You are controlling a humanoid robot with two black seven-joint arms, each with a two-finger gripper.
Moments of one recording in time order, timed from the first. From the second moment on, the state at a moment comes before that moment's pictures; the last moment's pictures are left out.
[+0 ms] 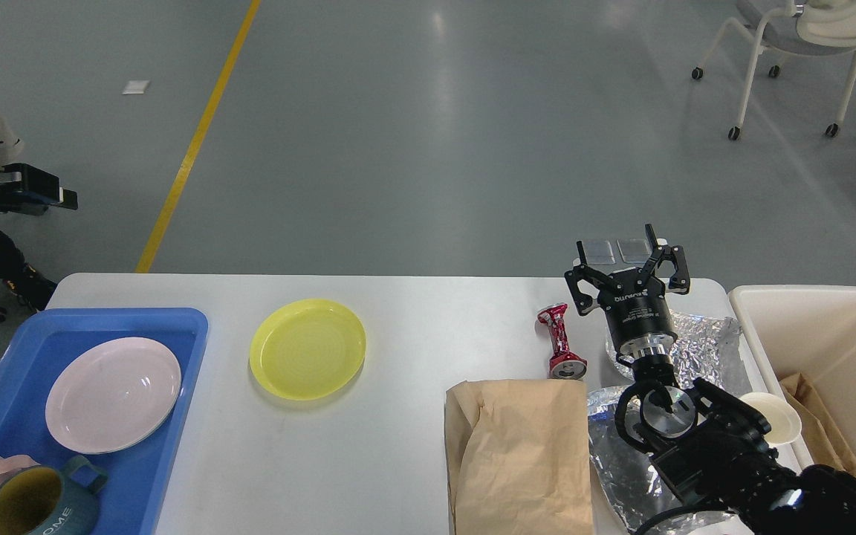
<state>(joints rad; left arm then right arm) -1.52 0.91 0.47 -0.68 1.09 -0.70 -0.52 0.63 0.02 0.76 0.27 0.35 0.77 0.42</state>
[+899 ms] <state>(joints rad) -1.48 0.69 0.48 -0.73 1.07 -0.69 -0.41 0.63 0.02 0.76 0.27 0.35 0.77 0.42</state>
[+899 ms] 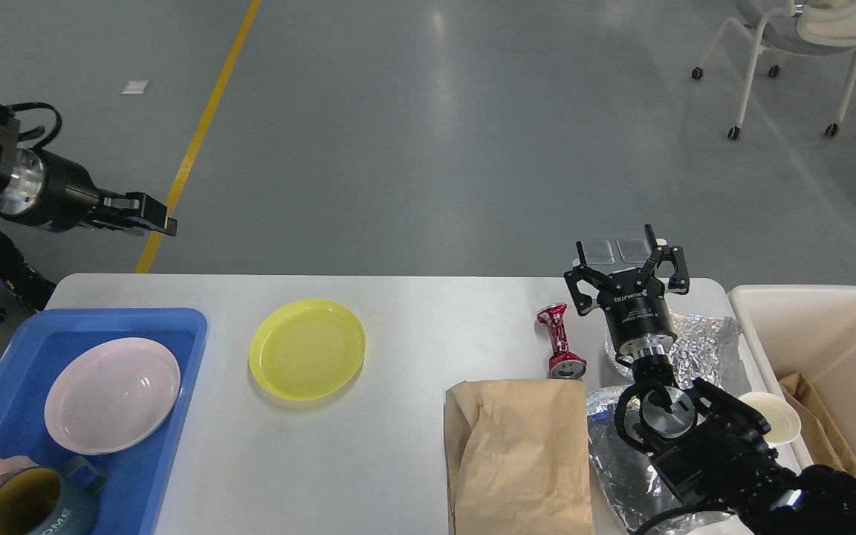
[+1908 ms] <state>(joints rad) -1.30 0.55 0.91 -1.05 0.35 -0.05 -0.10 0.63 0.02 0.76 0.27 0.35 0.77 0.42</state>
